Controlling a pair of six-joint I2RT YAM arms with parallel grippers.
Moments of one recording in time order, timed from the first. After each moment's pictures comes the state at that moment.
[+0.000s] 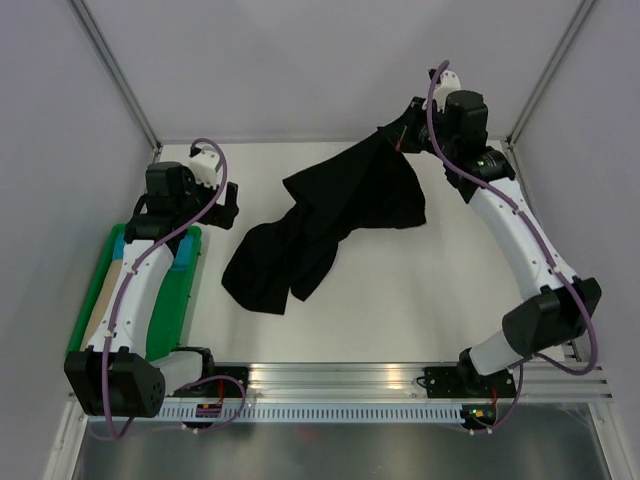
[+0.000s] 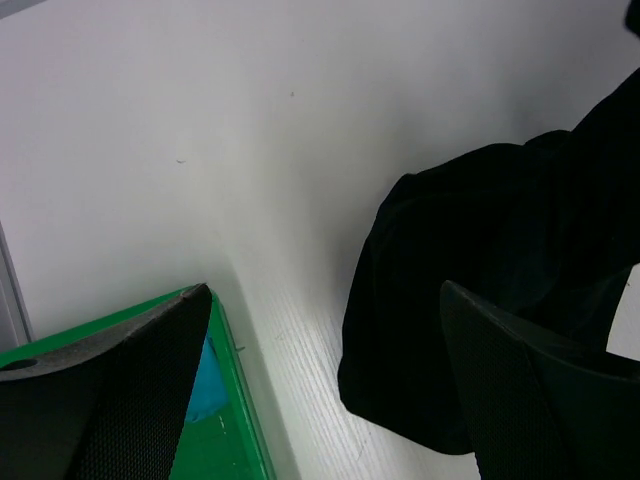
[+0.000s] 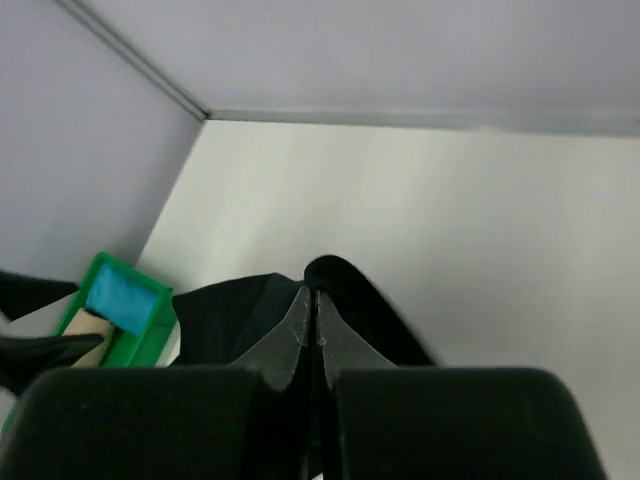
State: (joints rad) left arm -0.03 1.17 1.12 -0.53 0.23 0.26; right arm 0.32 1.49 1.63 -0.30 -0.26 0.41
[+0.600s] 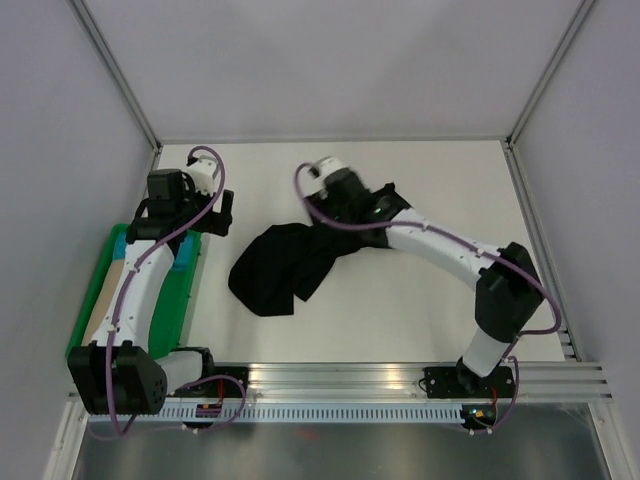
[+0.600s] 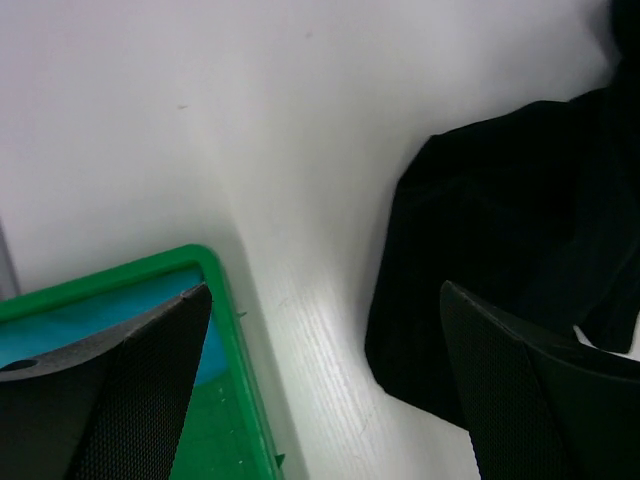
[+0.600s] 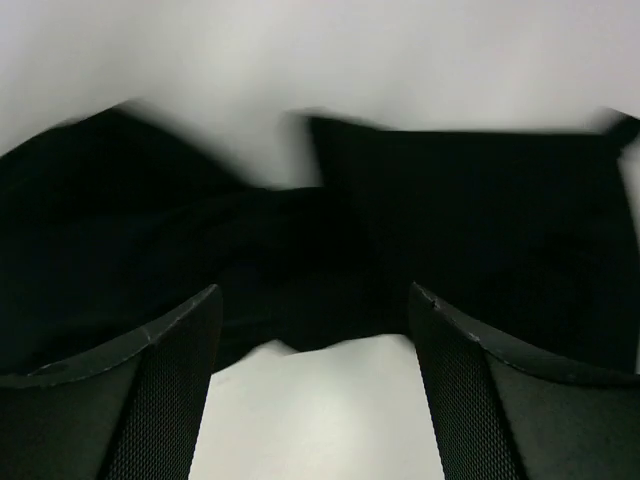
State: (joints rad) left arm -0.01 1.18 1.07 -0.55 0.21 0.26; right arm 0.60 1.73 1.44 -0.43 0.16 0.21
